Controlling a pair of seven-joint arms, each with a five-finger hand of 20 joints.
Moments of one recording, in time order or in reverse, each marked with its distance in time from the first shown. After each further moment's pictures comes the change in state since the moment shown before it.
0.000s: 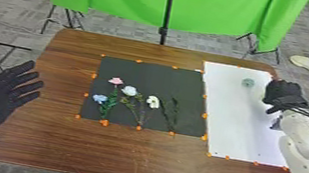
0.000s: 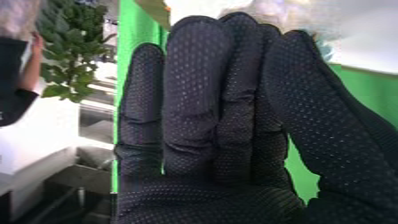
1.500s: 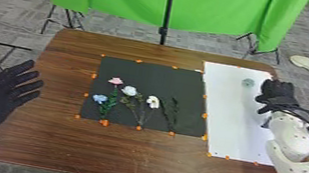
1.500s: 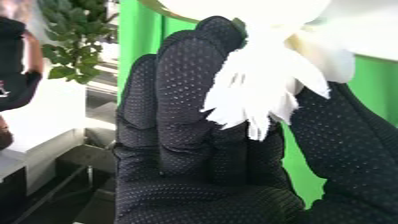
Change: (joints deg) left arm -0.2 -0.2 0.0 0.0 0.1 -0.1 0.0; right arm 1.0 -0.9 -5.7 -0.2 0.3 7.8 7.2
